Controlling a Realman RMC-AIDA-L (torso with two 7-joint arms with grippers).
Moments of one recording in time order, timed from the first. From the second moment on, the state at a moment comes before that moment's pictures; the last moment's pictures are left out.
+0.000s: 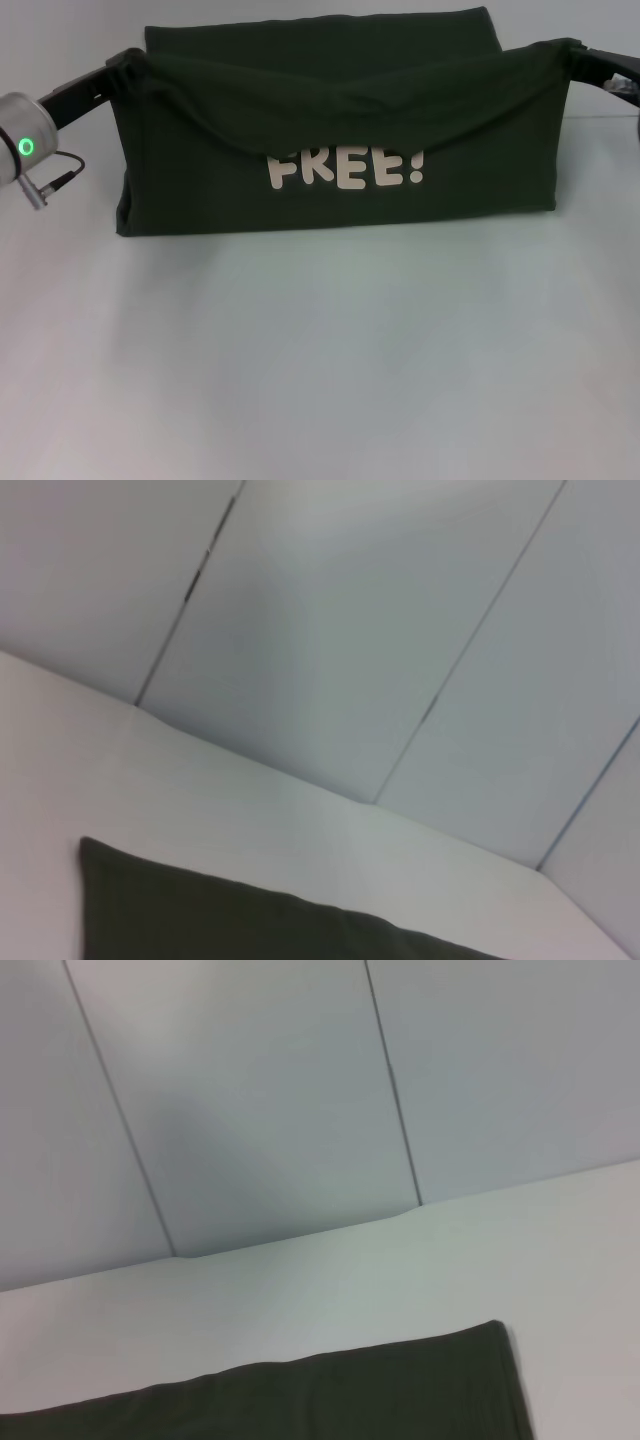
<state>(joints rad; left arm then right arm) -0.84 -2.06 0.25 0.40 1.89 0.82 -1.60 0.81 2.07 -0.43 -0.48 -1.81 -0.60 1.50</state>
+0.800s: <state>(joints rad) -0.87 -2.12 0.25 0.28 1.60 0.68 -1.15 0.91 2.09 -0.43 -0.31 -1.48 -0.41 1.04</state>
